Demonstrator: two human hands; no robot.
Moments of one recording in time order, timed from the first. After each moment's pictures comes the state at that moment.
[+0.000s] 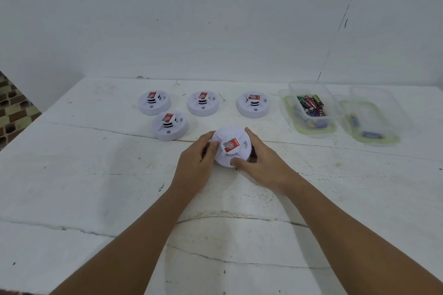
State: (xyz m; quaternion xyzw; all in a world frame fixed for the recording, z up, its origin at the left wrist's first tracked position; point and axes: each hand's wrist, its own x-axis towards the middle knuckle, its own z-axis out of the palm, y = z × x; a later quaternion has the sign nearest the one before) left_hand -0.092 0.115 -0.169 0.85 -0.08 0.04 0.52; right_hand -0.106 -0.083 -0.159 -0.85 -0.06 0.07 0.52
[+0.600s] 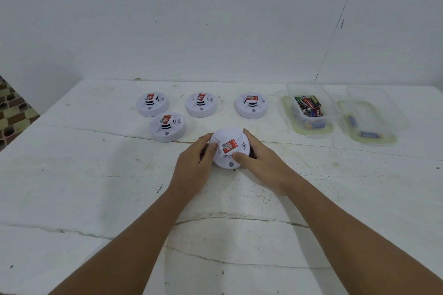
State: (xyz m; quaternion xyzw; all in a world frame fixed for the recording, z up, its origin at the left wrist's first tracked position) left_hand -0.093 0.115 -0.167 0.85 -0.08 0.04 0.52; right_hand -0.109 -0.082 -0.151 -0.82 -0.05 0.08 0.57
